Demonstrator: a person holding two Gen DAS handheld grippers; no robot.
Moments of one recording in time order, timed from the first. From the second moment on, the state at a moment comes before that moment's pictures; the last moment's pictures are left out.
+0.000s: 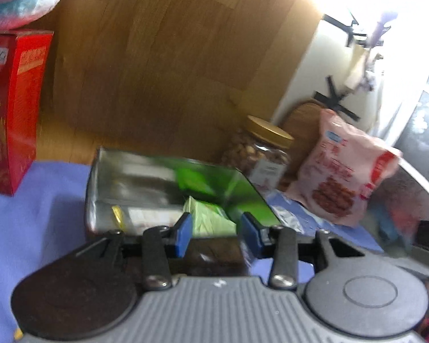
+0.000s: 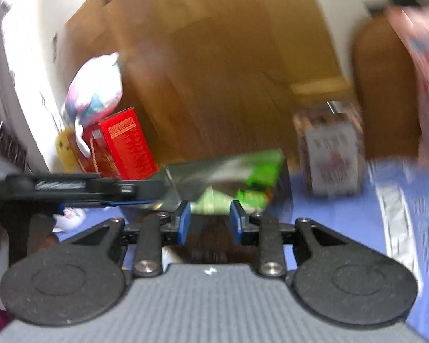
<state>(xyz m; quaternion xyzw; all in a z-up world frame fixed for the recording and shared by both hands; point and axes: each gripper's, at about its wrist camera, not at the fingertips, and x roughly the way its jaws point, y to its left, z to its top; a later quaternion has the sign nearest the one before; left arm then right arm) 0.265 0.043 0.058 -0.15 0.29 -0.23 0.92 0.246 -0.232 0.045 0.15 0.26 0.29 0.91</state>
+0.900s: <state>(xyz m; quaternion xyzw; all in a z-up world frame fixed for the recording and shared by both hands) 0.158 0.021 0.008 -0.15 0.35 -0.27 0.88 0.162 -0.253 0.009 0.25 0.36 0.34 0.83</state>
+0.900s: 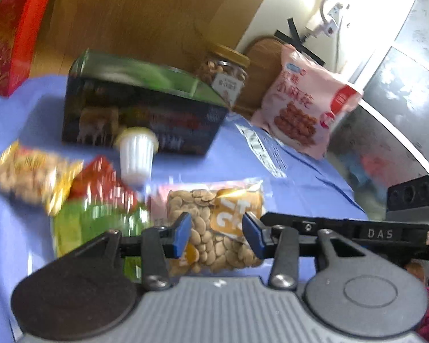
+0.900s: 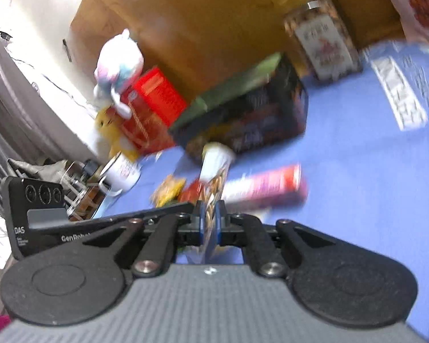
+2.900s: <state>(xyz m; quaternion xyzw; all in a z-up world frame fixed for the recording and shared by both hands) 0.129 0.054 -0.023 -0.21 0.40 -0.25 0.86 0.107 -0.238 -0.013 0.20 0.35 0.33 0.85</state>
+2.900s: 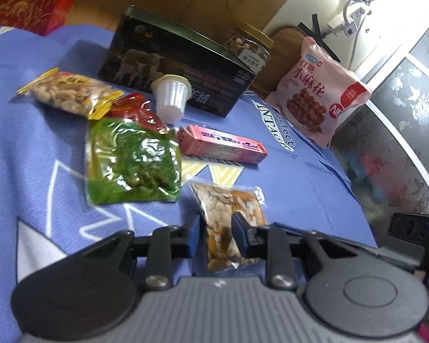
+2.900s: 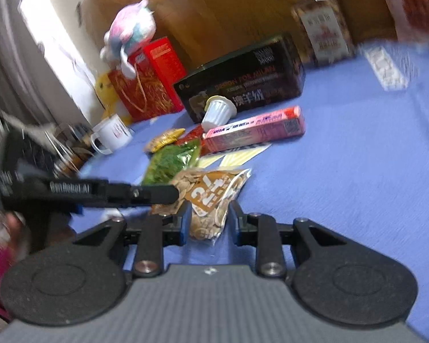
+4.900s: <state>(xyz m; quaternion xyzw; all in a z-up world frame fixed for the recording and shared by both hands) 0.312 0.063 0.058 -0.11 0.28 -0.13 0.95 0.310 -0.171 0.031 0.13 0.25 0.30 0.91</state>
